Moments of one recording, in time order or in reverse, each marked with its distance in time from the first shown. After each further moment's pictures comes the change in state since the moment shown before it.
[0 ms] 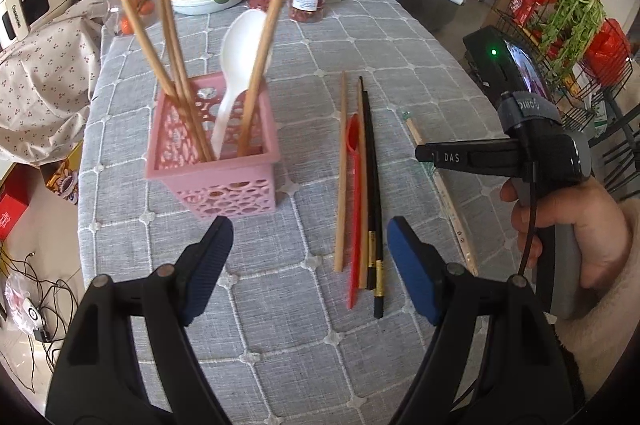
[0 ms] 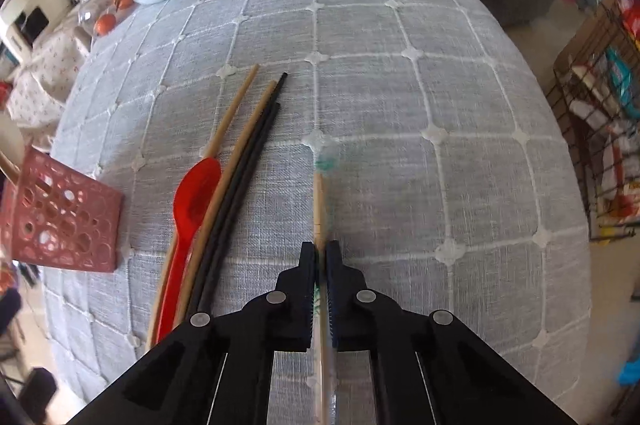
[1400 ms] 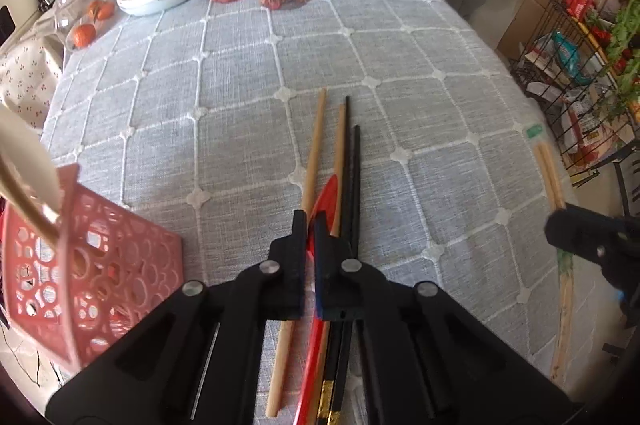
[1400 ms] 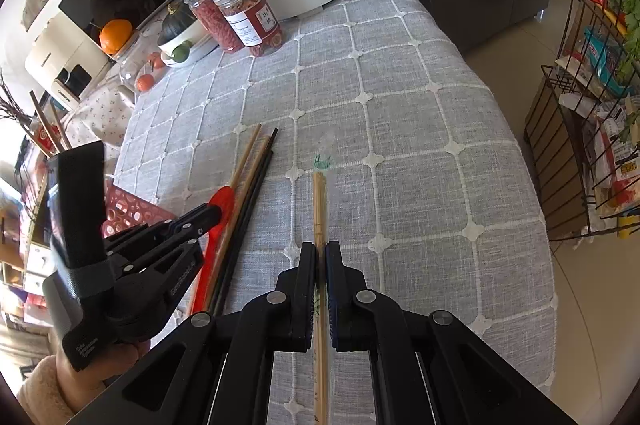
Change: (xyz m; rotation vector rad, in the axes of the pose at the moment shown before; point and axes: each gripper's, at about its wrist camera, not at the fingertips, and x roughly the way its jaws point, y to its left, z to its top) left arm 0.100 -0.043 0.065 -0.027 0.045 0.101; right arm -0.070 -0.055 -0.006 0.055 -0.111 0.181
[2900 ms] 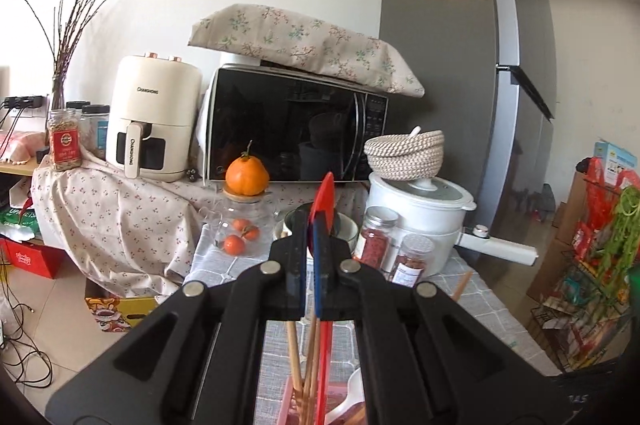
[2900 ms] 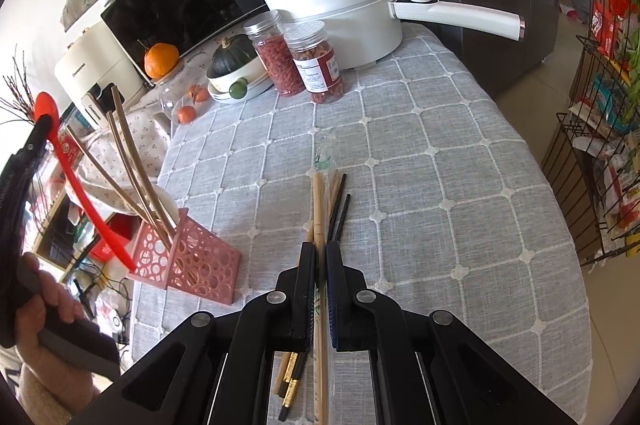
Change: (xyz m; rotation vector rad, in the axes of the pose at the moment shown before) left arm -0.151 0.126 -0.021 -0.291 -0.943 0.165; right arm -0.018 0.077 -0.008 -0.037 -0.189 0.015
